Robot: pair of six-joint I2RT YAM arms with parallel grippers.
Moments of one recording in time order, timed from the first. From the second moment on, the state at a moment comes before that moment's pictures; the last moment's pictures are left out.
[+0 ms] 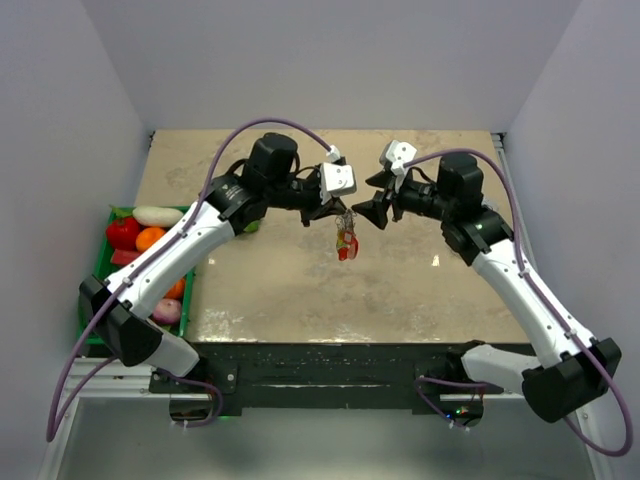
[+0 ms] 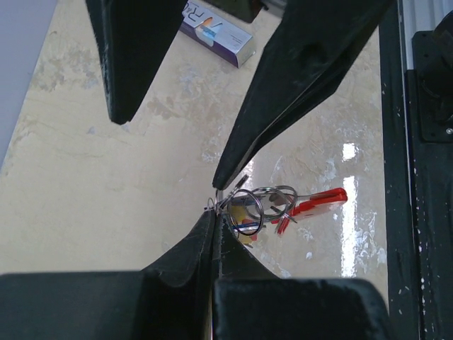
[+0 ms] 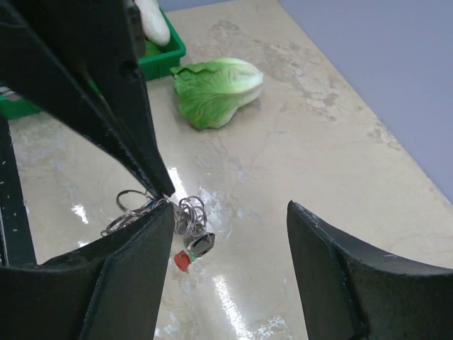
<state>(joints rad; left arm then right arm) -0.69 1.49 1.55 -0.58 0.59 0.49 0.41 1.14 1.16 -0.24 -0.62 -0.28</state>
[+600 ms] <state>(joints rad) -0.69 1.53 1.56 -0.62 0.60 0.50 0.41 1.21 1.17 -0.30 -0.66 -0.34</state>
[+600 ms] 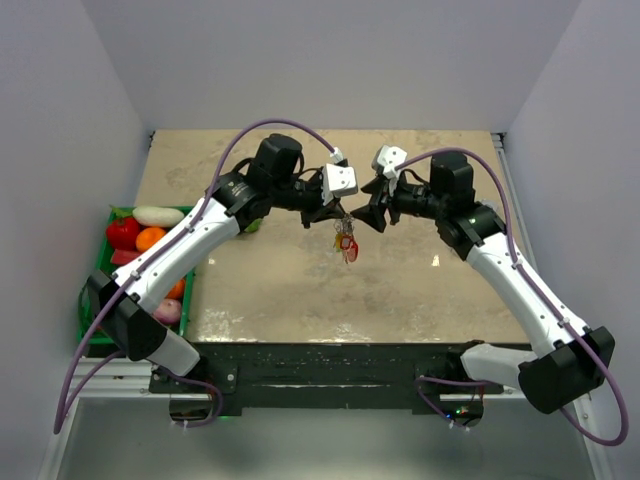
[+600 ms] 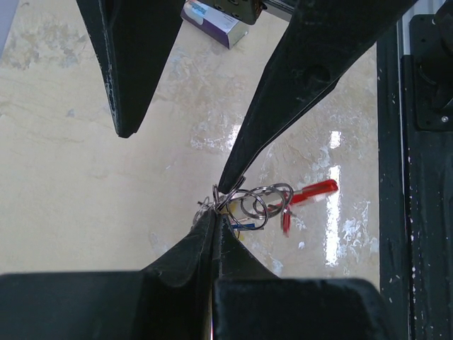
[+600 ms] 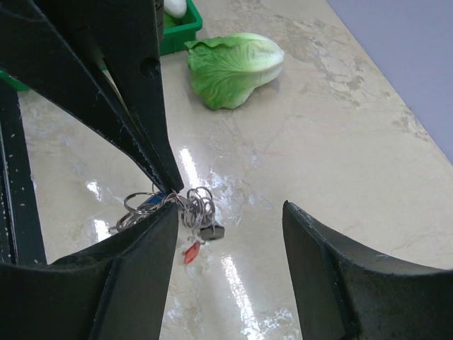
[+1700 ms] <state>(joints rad) -0.68 1.53 1.57 -0.62 0.63 0.48 0.42 1.23 1.17 -0.33 -0.82 -0.39</state>
